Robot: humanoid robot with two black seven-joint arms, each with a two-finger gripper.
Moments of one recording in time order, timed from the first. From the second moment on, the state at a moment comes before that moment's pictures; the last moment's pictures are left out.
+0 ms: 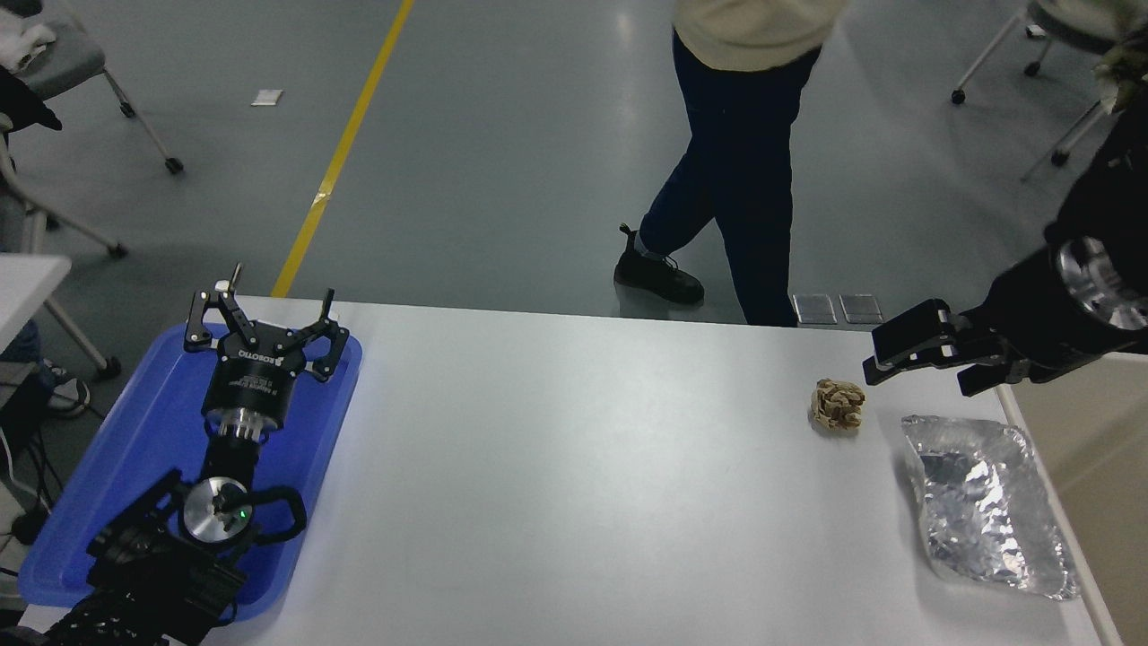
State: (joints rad) left arm -0.53 0.15 -1.09 -0.44 -0.08 -0.78 -0.37; right arm 2.33 -0.48 -1.33 1.63 -0.29 0.62 0.08
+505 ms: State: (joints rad) left arm -0.53 0.15 -1.09 -0.44 -0.08 -0.78 -0.37; right arm 2.47 -0.23 -1.39 1.66 -0.09 0.70 0.07
